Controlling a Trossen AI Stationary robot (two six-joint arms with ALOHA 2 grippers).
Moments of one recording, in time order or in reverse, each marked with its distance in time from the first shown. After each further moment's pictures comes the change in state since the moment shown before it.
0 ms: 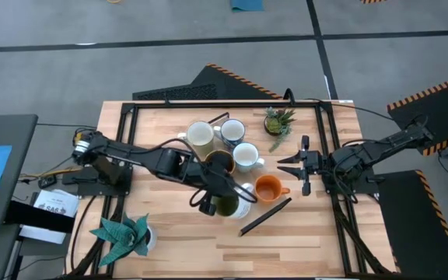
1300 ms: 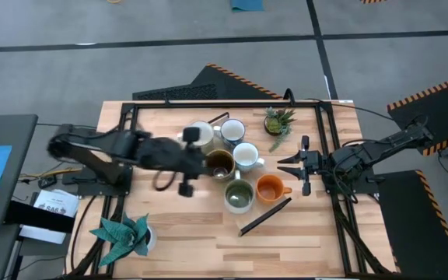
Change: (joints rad) left arm -0.001 -0.313 -0.110 -0.002 -0.168 -0.010; right arm 0.000 0.000 0.000 -0.001 -0.003 0.001
